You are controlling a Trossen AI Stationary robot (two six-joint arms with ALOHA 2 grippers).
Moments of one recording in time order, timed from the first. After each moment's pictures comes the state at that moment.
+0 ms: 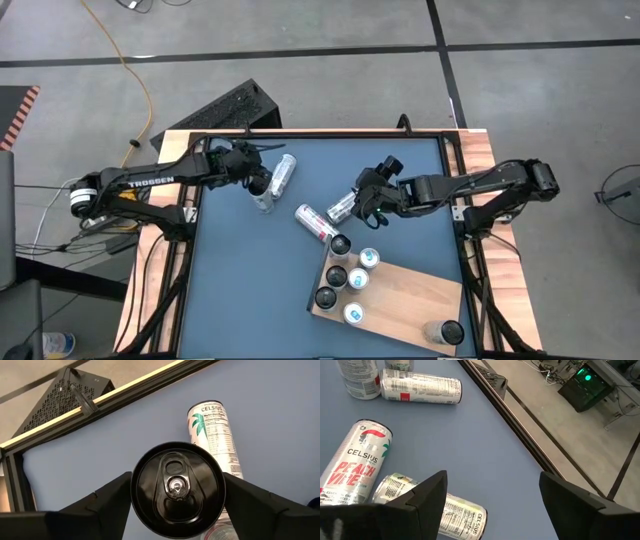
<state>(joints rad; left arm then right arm) 0.37 1.18 0.86 -0.61 -0.48 -0.52 0.08 1.43 1.14 -0.62 0.78 0.31</state>
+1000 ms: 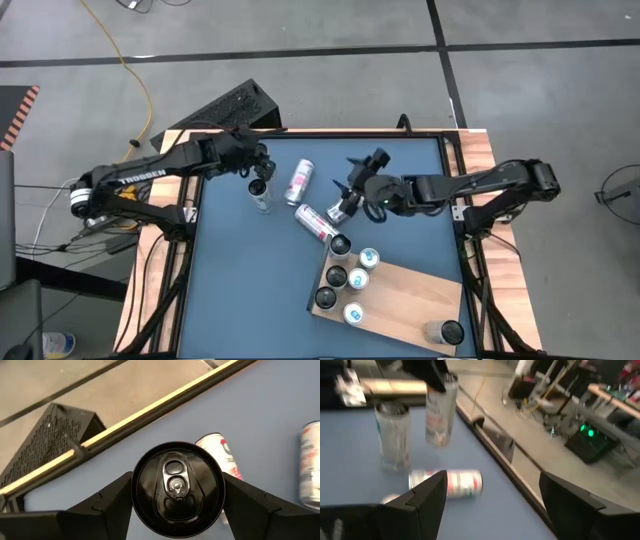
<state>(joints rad) 0.36 1.18 1.08 -0.66 -0.46 -0.40 0.09 1.41 1.14 -0.18 0.78 0.01</state>
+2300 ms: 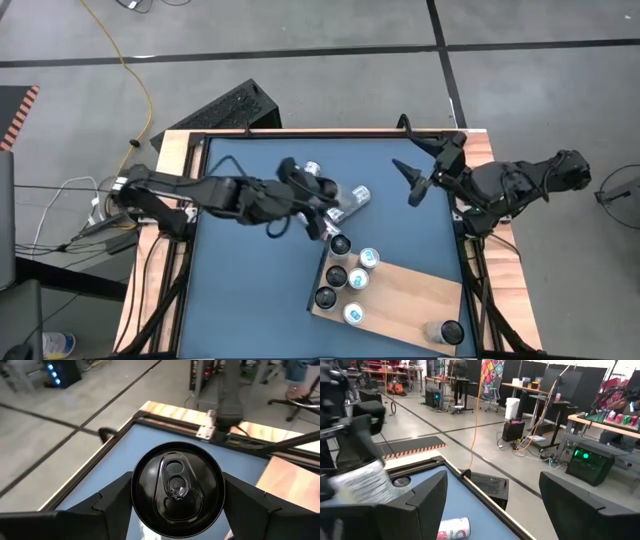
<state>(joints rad) -0.21 1.60 1.68 -0.47 -0.64 -0.22 0.36 0.94 1.19 -0.39 1.08 0.05</state>
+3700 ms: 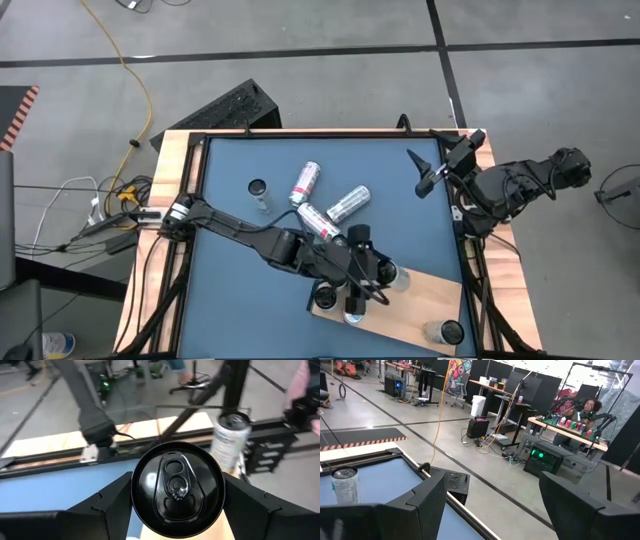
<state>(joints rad) -0.36 2.05 2.03 -0.27 -0.30 0.02 0.40 0.91 1.19 -0.52 1.31 0.03</state>
